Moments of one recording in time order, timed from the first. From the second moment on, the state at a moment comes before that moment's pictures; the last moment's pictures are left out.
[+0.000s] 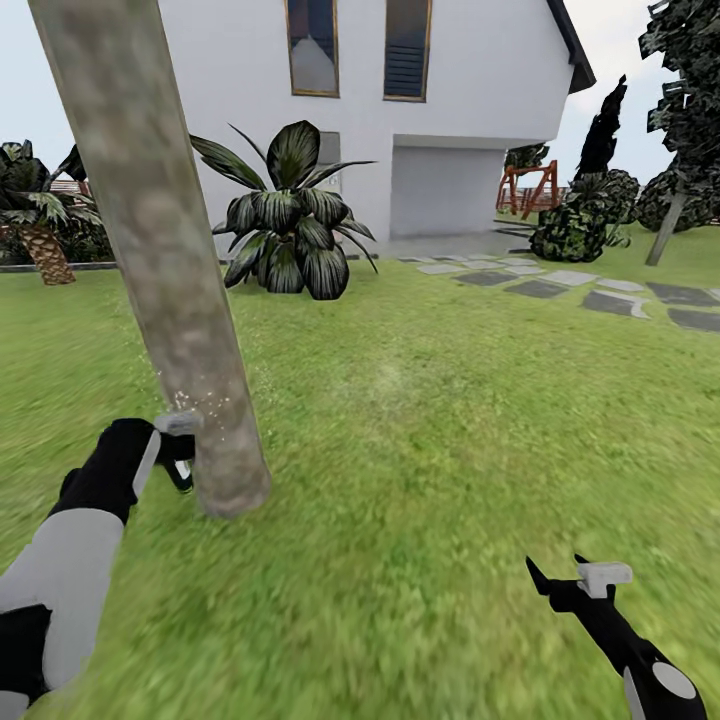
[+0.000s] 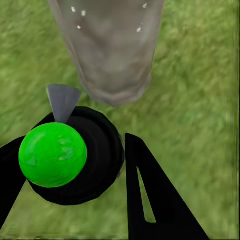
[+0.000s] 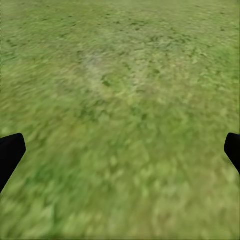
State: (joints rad) left arm -0.96 0.19 0.19 -0.79 -0.09 0.86 -0.06; right arm -0.32 -0.09 -0.60 -0.86 0.22 -0.26 0.55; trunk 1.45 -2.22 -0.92
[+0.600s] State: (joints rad) left arm -1.16 0.25 0.18 -0.90 -0.09 1.00 -0.13; right arm -0.32 -0.09 -0.60 -0.86 0.22 -0.26 0.55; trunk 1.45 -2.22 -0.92
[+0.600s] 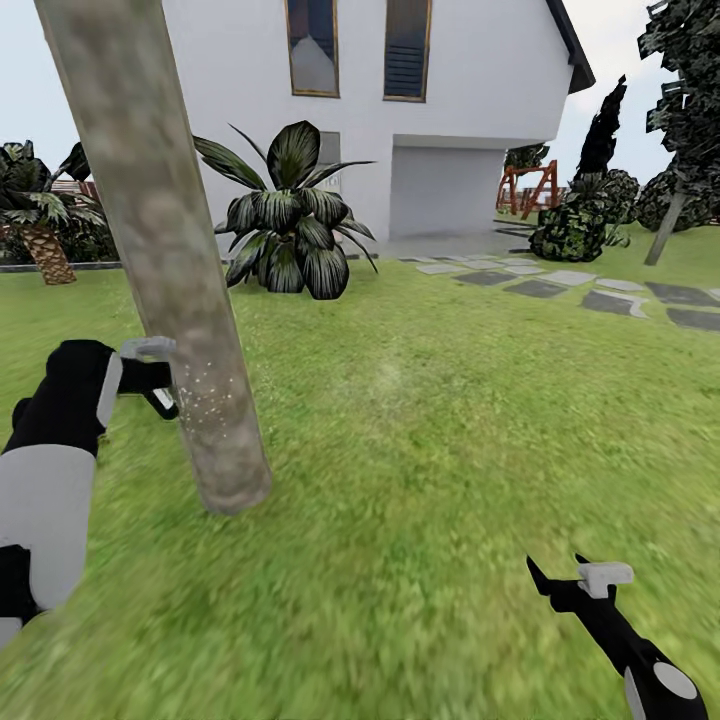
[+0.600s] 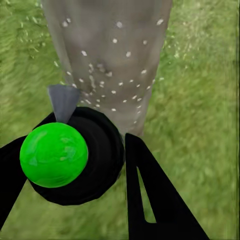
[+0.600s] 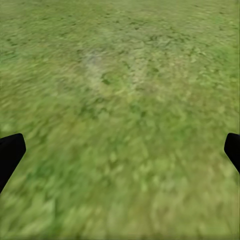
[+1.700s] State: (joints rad) left arm -1.12 0.39 0.05 -0.88 -0.20 0.99 -0.29; right arm -0.32 -0.09 -0.60 -0.87 0.22 -0.26 0.55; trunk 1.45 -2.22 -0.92
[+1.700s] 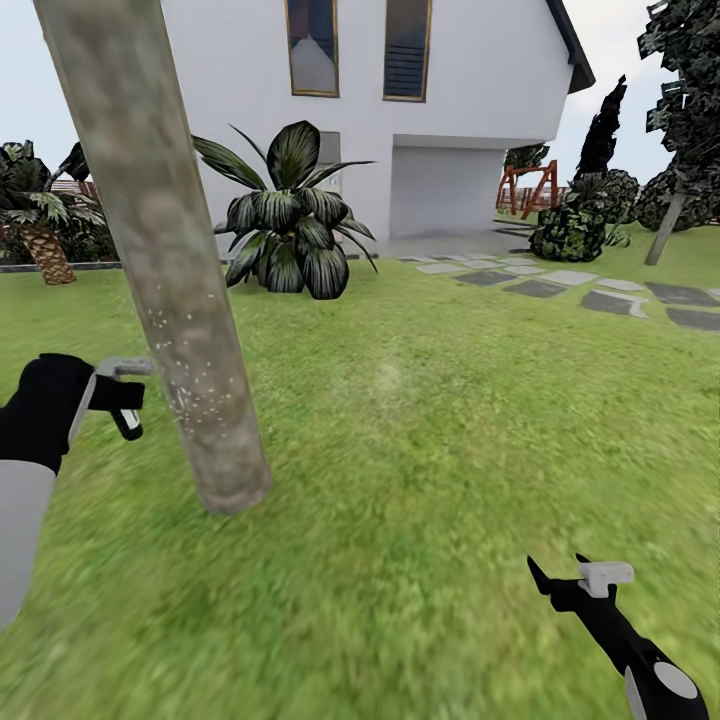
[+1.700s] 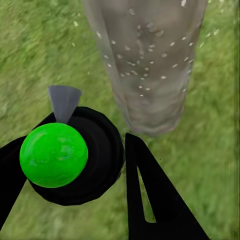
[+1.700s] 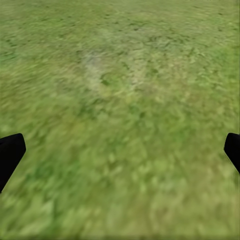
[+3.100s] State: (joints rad) left arm -1.12 0.37 0.05 -0.91 -0.20 0.99 -0.29; right arm -0.32 -0.09 -0.60 -0.87 0.22 -0.26 0.55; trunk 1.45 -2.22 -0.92
